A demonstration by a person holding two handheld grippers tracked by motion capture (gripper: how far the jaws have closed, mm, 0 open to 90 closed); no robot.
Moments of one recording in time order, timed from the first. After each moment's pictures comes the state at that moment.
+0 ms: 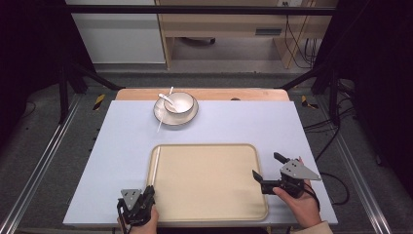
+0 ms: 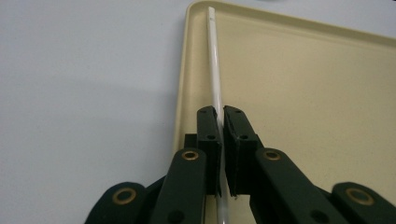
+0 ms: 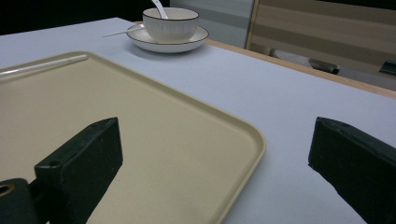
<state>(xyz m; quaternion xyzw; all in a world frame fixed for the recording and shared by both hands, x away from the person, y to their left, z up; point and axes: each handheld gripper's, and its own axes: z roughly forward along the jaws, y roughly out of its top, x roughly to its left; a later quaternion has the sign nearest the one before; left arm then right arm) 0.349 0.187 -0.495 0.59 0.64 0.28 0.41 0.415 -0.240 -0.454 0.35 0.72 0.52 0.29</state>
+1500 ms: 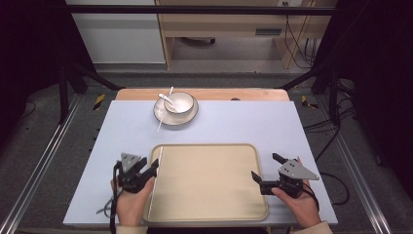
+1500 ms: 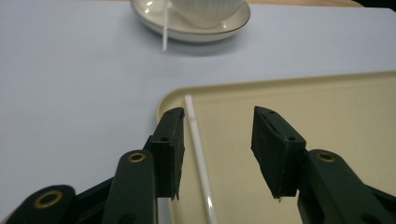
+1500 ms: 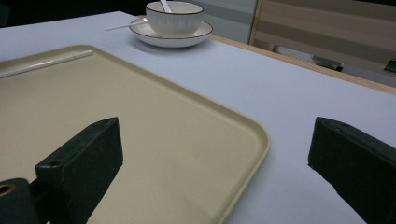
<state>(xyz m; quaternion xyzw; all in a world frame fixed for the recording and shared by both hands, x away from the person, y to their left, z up) 0.439 0.206 -0.425 0.68 0.54 0.25 0.42 0.416 -0.238 -0.456 0.35 0.73 0.51 0.29</state>
